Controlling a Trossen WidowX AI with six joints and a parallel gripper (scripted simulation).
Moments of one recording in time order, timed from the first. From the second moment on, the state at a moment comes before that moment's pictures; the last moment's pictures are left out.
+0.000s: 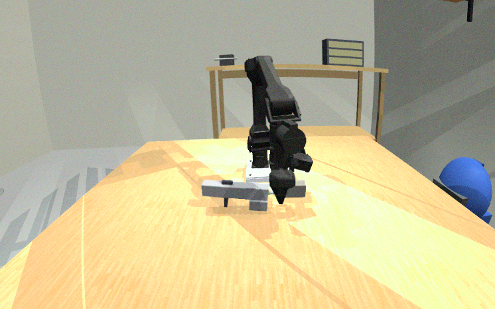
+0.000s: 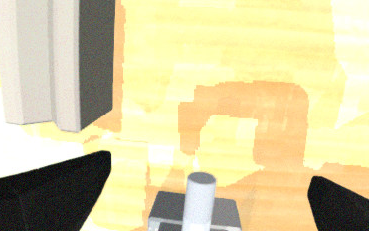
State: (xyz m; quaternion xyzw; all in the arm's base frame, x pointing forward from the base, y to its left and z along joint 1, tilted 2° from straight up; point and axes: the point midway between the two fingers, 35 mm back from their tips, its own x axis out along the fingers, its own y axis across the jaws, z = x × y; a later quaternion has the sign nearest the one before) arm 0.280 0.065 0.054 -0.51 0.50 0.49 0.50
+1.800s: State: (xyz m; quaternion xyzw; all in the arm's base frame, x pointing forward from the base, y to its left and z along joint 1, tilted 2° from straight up) arm 0.277 0.068 0.030 -0.51 0.50 0.49 0.50
